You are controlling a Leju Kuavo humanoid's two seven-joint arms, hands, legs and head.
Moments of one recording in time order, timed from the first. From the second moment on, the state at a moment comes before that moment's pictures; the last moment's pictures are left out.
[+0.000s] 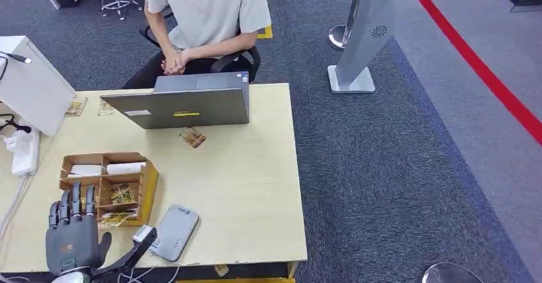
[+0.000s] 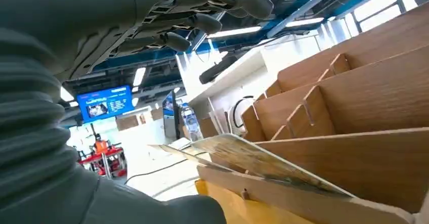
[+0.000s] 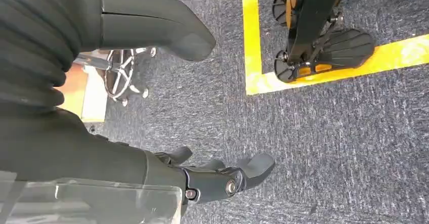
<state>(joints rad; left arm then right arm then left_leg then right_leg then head) 0.14 0.26 -0.20 -1.60 -1.50 0.37 0.47 -0.10 0.14 -1.29 -0.21 1.25 -0.03 0.00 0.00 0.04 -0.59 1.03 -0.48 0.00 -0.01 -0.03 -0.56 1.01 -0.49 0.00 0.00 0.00</state>
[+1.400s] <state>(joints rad) 0.08 0.27 -0.31 -1.58 -1.50 0.37 0.49 -0.10 0.14 -1.28 -0.21 1.26 -0.03 0.00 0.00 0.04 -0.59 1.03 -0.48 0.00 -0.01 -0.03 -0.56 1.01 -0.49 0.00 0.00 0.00</state>
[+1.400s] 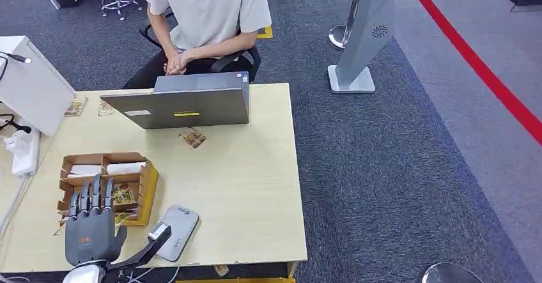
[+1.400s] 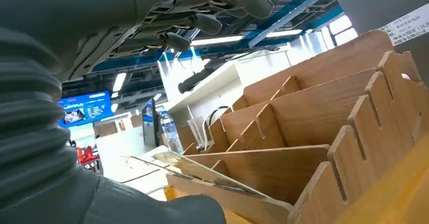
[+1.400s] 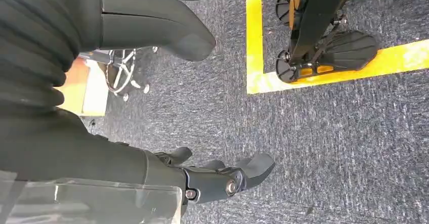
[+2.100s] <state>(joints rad) 0.09 0.27 -0.31 -1.58 -1.50 0.37 0.48 -0.10 0.14 -1.28 -0.21 1.26 -0.03 0.00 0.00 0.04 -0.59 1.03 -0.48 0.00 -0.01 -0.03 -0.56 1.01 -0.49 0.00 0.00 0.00</state>
